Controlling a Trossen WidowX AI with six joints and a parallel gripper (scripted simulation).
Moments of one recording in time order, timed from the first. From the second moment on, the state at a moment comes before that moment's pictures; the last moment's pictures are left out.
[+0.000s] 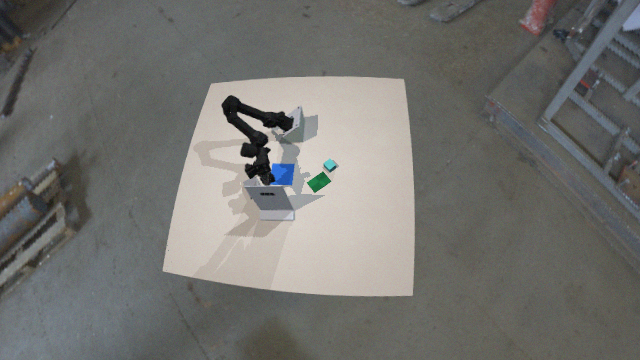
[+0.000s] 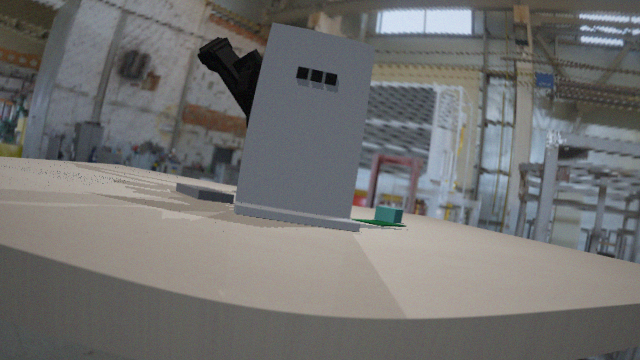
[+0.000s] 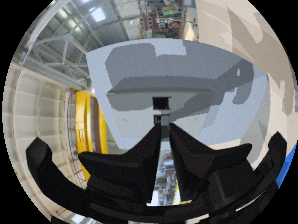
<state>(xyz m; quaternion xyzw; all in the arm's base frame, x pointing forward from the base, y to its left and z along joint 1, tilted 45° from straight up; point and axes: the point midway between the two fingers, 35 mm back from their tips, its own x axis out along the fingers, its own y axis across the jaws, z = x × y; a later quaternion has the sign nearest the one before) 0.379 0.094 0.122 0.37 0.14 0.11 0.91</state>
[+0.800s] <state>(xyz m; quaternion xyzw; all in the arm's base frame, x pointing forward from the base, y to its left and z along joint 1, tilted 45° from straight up) 0.363 0.093 0.118 0.37 0.15 0.11 0.91</state>
